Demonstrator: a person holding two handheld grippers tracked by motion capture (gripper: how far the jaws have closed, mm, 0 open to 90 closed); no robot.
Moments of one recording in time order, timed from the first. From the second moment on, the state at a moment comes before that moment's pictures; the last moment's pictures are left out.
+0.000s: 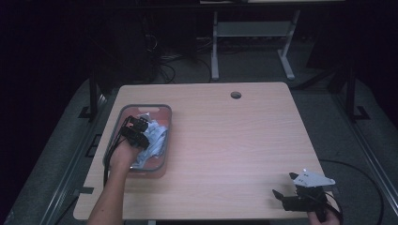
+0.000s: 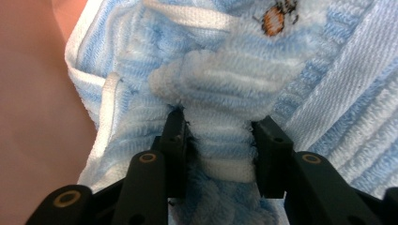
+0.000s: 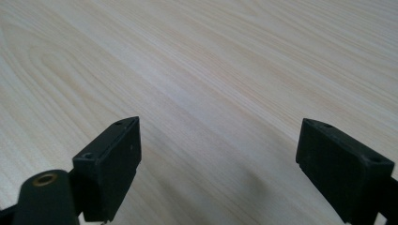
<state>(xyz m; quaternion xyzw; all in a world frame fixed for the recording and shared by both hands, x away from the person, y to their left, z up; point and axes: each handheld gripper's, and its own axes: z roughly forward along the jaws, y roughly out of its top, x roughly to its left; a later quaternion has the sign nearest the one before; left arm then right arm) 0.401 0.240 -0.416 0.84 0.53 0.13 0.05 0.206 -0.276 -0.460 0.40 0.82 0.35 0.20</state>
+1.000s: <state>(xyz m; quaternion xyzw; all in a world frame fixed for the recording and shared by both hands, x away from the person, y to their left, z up) 0.364 0.292 -0.348 0.77 0.56 0.06 0.30 0.206 -0.277 -0.458 0.41 0.82 0.35 0.21</state>
